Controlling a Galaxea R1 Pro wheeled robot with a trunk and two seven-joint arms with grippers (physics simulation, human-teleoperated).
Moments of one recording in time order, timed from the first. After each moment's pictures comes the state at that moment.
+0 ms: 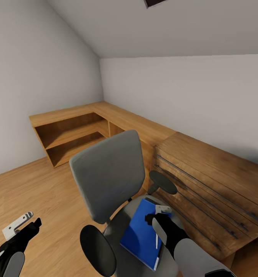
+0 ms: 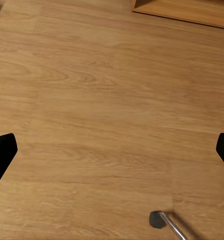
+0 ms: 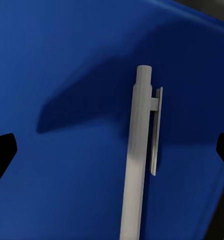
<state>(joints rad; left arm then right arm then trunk) -0.04 0.06 0.30 -1.61 0.55 0.41 0.50 -0.69 0.17 0.11 -0.42 -0.24 0.37 -0.34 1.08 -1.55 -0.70</state>
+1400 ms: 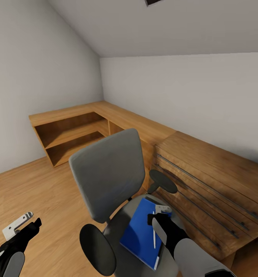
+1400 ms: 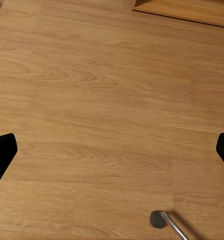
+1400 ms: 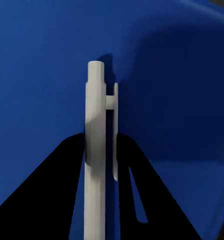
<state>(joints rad) -0.04 0.06 0.30 -1.61 0.55 0.41 0.50 -0.69 0.17 0.11 -0.42 -0.24 0.37 -0.33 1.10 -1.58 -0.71</state>
